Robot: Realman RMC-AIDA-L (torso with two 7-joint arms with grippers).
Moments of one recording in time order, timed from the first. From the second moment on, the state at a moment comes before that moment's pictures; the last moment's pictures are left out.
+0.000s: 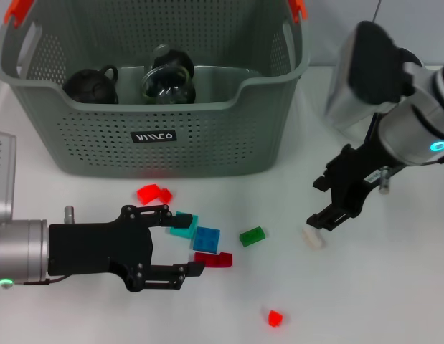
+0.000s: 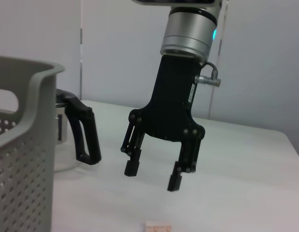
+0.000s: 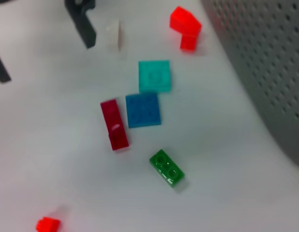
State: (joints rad) left arm -0.41 -2.16 0.68 0.77 2.12 1.70 -1.13; right arm 0.84 2.10 -1.29 -1.04 -2.58 -1.55 2.06
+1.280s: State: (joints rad) left arm -0.41 -2.17 0.59 0.67 2.11 1.68 -1.13; right arm 0.98 2.11 -1.67 -0.80 -2.58 -1.35 1.89
